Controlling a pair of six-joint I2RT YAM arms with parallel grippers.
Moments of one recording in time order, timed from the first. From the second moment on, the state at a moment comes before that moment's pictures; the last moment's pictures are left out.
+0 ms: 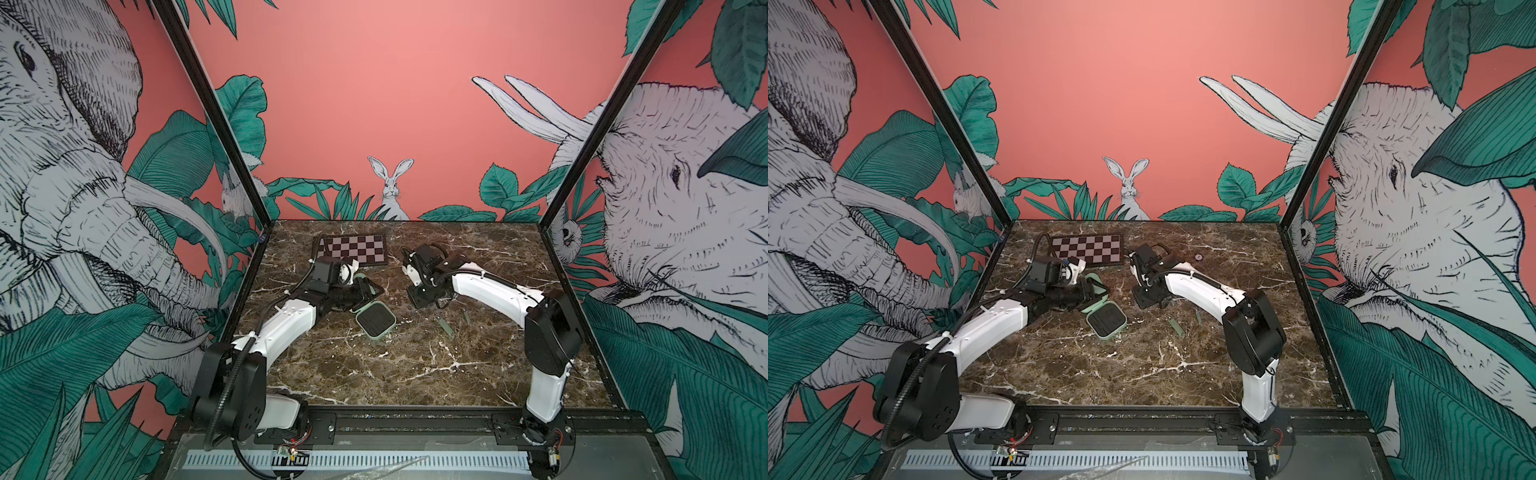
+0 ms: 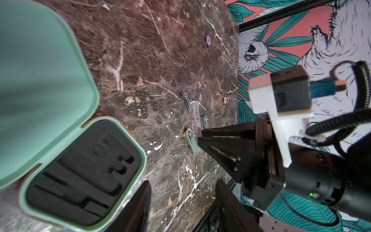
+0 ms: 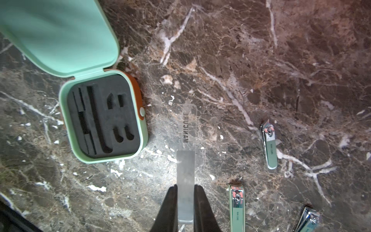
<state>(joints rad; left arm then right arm) -0.36 1.39 0.84 -0.17 0.65 -0.76 0.72 1.88 1.53 -0.83 -0.09 0.19</state>
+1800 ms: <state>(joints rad) -0.40 1.62 0.93 0.26 0.86 -0.95 0.68 1.64 1.50 -0.75 -0.42 0.30</state>
